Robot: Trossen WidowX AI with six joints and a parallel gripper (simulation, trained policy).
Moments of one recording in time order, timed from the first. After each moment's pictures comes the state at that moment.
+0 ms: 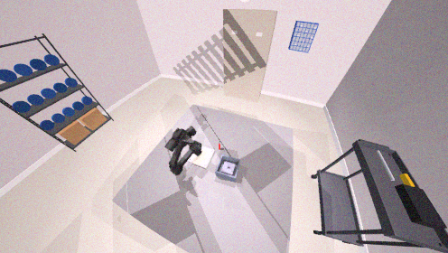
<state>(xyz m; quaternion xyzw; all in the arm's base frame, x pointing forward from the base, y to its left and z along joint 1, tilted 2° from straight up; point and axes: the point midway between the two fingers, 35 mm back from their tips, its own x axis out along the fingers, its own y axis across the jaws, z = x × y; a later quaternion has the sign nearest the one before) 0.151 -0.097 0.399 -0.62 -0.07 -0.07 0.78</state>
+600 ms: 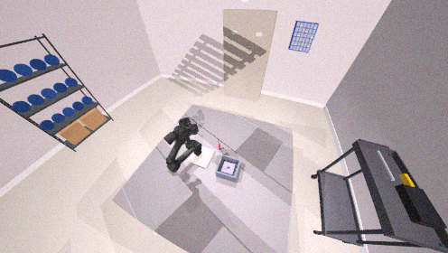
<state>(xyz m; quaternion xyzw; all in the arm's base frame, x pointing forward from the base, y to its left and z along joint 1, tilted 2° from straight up) 0.136 -0.075 0.440 -0.80 -0.08 -0.16 0.58</state>
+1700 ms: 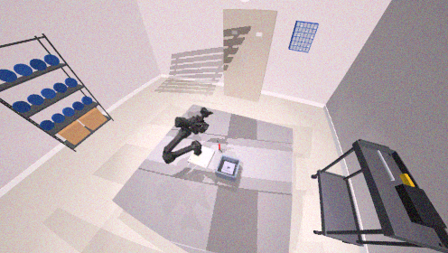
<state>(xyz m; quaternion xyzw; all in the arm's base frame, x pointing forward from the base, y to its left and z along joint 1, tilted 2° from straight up) 0.135 0.052 0.458 -0.96 -0.11 -0.25 0.05</state>
